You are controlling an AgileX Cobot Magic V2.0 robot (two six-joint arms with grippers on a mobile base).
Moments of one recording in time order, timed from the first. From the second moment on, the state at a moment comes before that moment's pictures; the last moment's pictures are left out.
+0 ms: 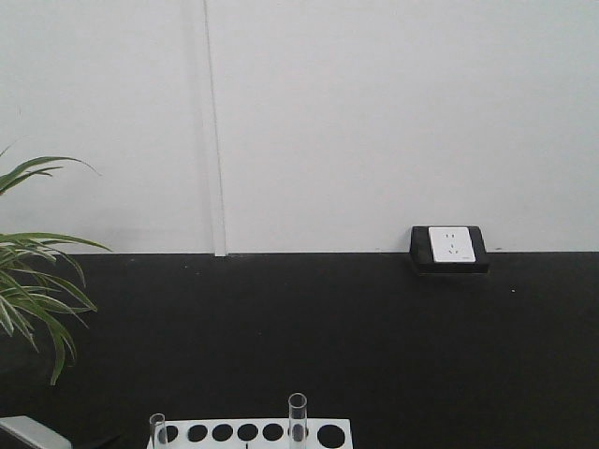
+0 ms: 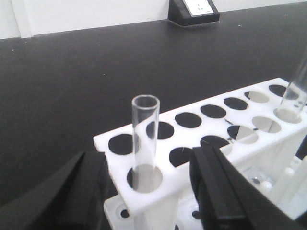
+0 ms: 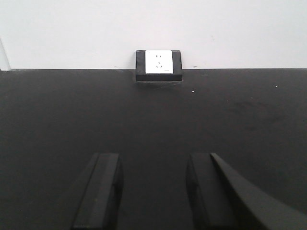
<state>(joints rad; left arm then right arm) -0.34 1.48 -0.27 0.16 -0.86 -0.20 0.01 0.66 -0.49 -0.19 0.19 0.16</state>
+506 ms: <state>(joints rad) -0.34 1.64 -0.42 0.16 -0.87 -0.20 0.01 0.66 -0.49 -0.19 0.19 0.16</state>
